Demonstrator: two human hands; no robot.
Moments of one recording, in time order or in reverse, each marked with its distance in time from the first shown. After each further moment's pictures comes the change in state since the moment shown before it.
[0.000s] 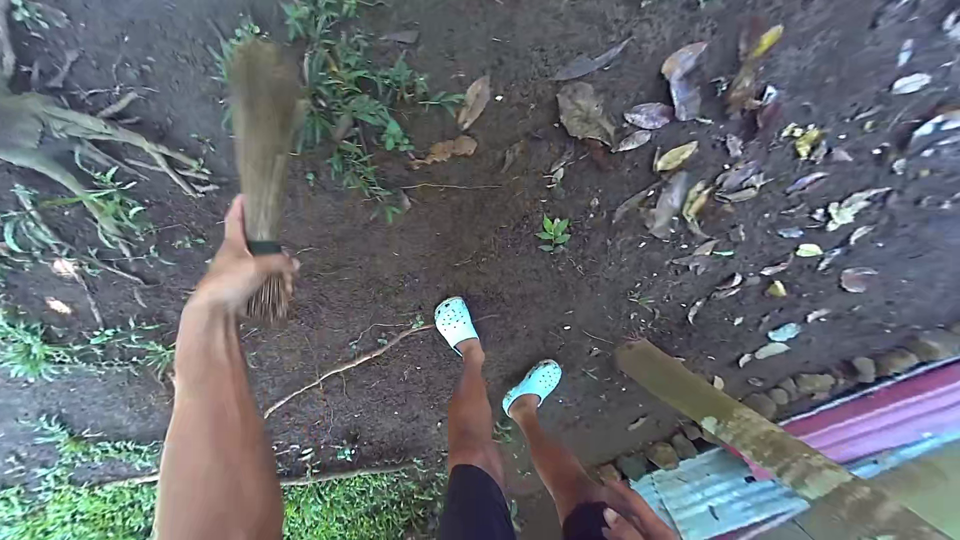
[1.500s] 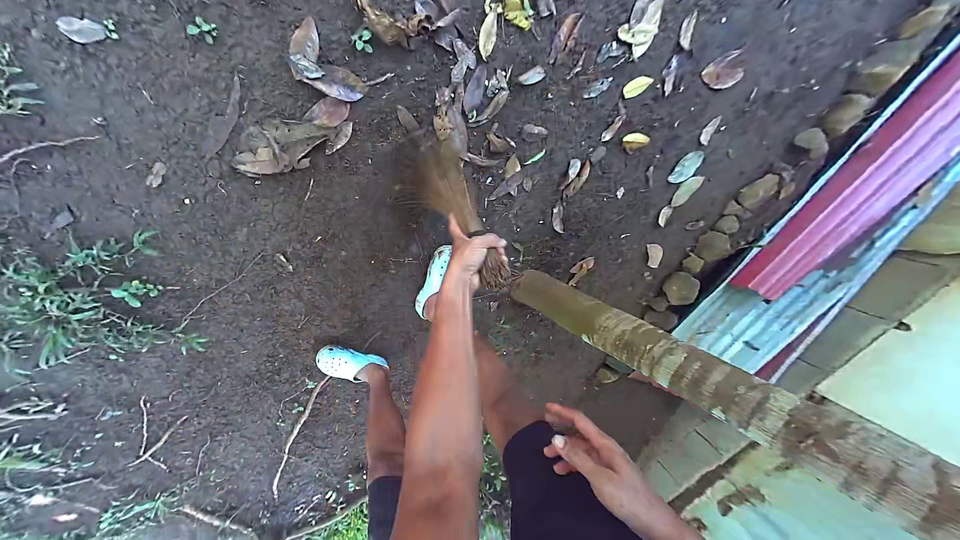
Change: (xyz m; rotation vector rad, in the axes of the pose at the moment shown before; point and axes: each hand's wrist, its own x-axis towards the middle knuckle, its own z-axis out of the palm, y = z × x) left_hand -0.040 0.060 0.882 -0.253 -0.536 -0.380; right_hand 0.056 0.126 -0.322 0.658 0.031 -0.153
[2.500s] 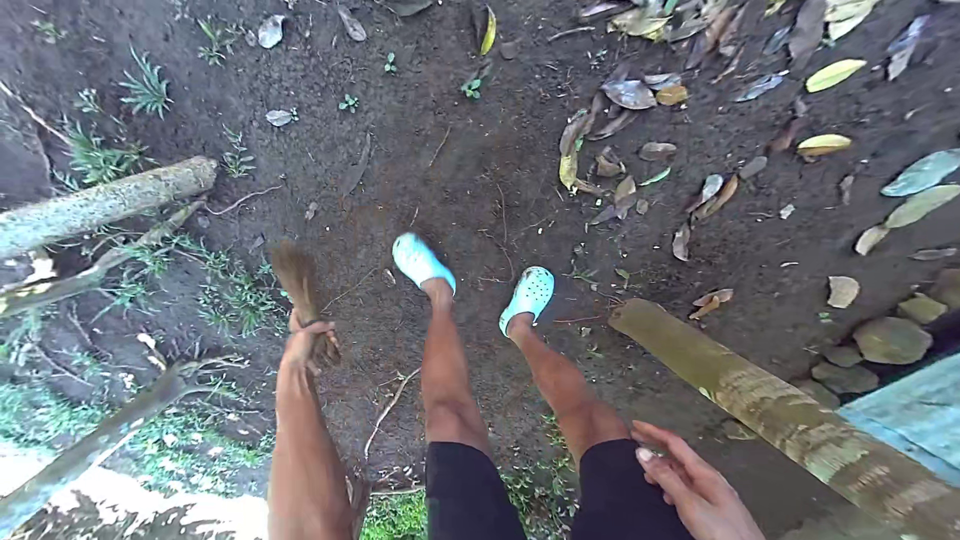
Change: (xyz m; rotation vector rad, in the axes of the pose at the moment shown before) left_hand -0.205 0.229 -0.347 0.240 0.689 0.171; right_hand 0.039 -0.089 -0.008 -0.129 -0.022 -0.056
